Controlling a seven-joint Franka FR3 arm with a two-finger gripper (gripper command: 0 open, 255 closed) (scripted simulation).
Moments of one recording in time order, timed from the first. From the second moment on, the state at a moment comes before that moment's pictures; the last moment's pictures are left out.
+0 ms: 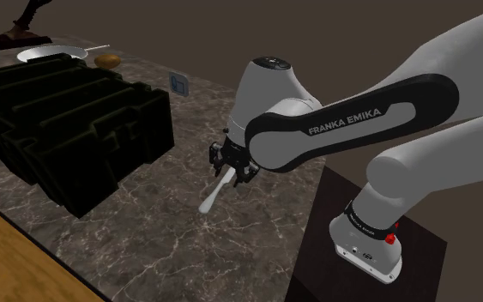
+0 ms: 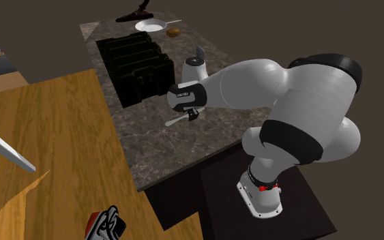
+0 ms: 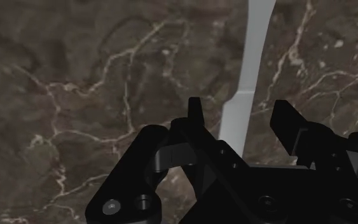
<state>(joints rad) -0.31 -0.55 1.06 -2.67 0.68 2.45 1.41</state>
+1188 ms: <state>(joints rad) -0.36 -0.54 1.10 -2.56 0.61 2.30 1.52</state>
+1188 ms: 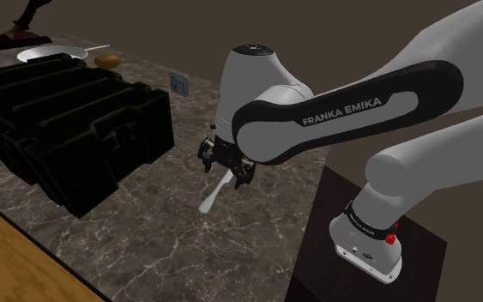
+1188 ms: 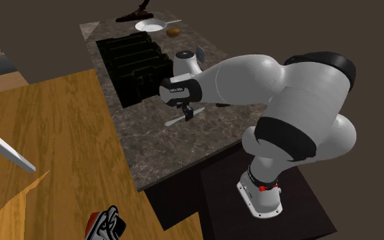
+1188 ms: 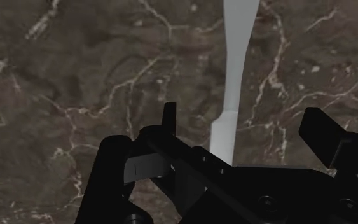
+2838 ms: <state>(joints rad) -0.36 -0.54 1.10 -2.55 0.61 2.29 1.52</state>
